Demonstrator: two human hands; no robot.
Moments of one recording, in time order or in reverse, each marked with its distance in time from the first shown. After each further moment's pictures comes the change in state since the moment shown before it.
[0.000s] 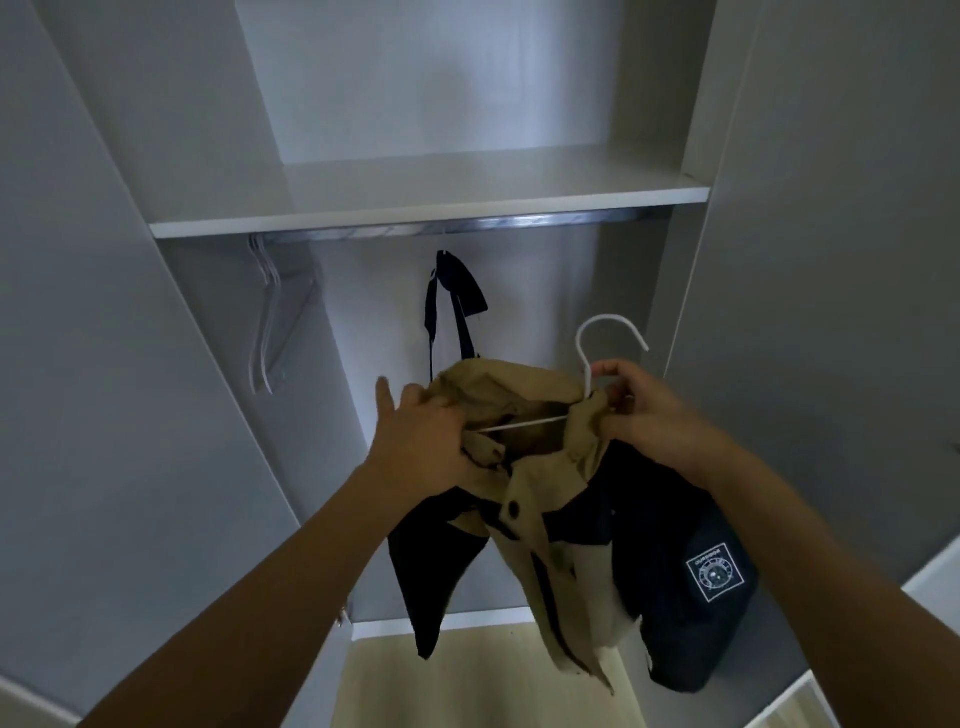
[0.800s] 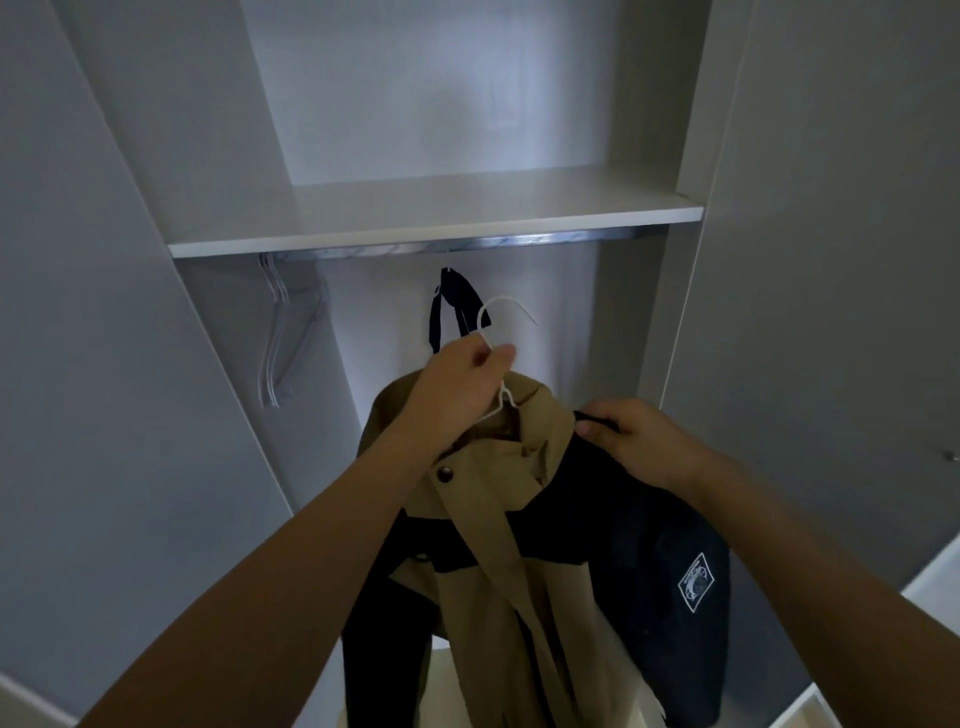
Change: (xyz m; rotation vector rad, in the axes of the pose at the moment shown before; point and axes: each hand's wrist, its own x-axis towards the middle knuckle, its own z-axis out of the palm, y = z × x) left_hand 0.032 0.030 -0.056 -0.891 0.182 -0.205; right_hand 0.003 0.004 0.010 -0.349 -0.046 -0.147
